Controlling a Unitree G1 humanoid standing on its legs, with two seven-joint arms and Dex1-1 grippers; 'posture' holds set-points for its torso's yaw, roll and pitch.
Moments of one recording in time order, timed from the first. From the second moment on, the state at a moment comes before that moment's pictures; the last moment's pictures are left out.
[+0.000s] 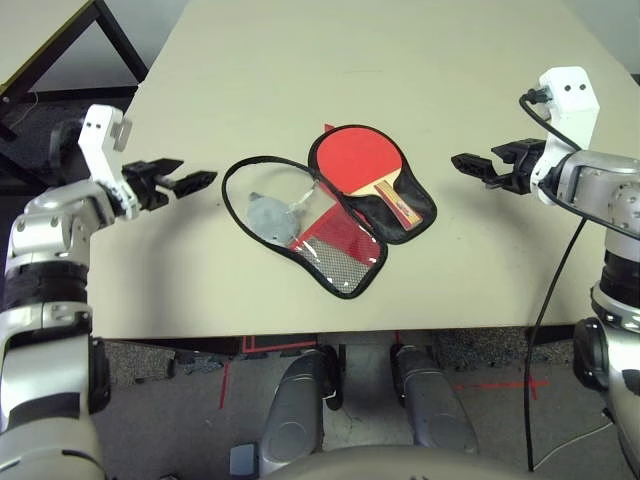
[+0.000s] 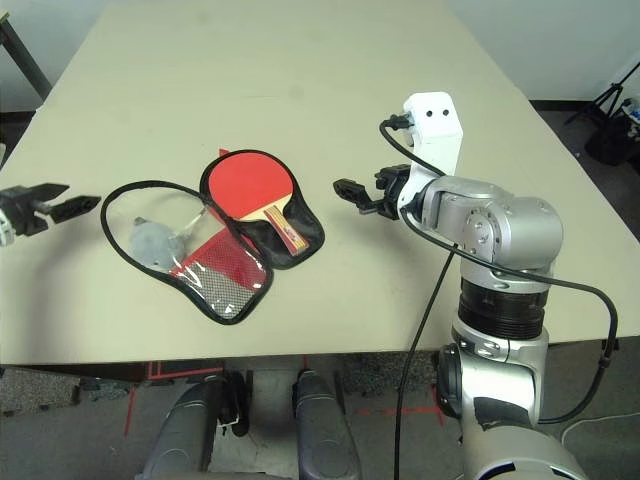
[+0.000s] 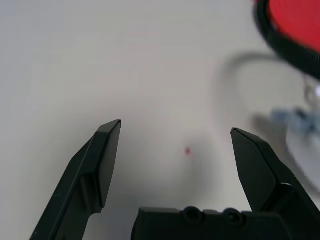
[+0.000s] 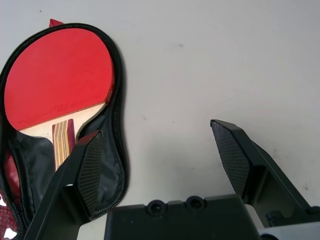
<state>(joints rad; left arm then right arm) -0.54 0.87 0.19 0.59 -0.34 0.41 -0.96 -0.75 -0.54 -0.18 -0.23 0.38 1.35 0.40</state>
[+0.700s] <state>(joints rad) -0.69 0.69 0.00 0.17 -0.40 0.67 -1.05 -0.74 -0.55 -0.20 -0.23 0.38 1.35 0.36</state>
